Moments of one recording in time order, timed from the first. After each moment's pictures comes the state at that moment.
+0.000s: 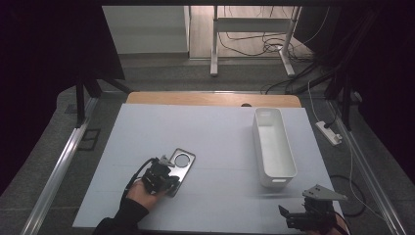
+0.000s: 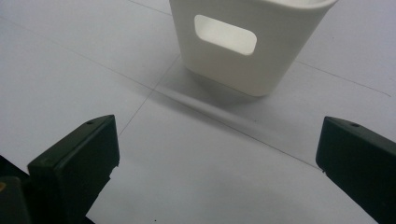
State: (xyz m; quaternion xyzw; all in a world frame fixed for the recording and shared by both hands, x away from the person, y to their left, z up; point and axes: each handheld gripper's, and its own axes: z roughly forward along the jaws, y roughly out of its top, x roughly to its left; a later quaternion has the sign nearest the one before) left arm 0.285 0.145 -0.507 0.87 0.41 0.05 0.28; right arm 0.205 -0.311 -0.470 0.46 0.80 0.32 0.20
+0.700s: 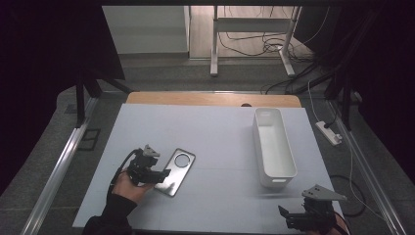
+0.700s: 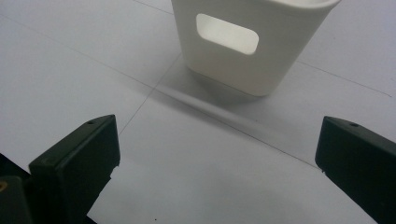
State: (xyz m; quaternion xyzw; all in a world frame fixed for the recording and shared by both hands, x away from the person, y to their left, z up) left arm 0.292 0.181 -0.489 0.83 0.46 0.12 0.28; right arm 0.205 -0.310 -0.471 0.46 0.81 0.32 0.20
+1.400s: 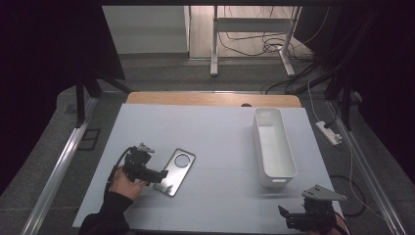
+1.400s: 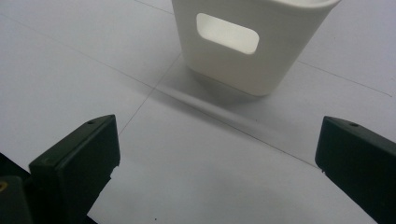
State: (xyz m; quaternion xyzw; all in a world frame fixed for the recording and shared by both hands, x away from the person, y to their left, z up) left arm 0.304 0.192 -0.500 0.83 0.48 0.09 0.26; right arm 0.205 -0.310 -0.471 0.46 0.81 0.32 0.20
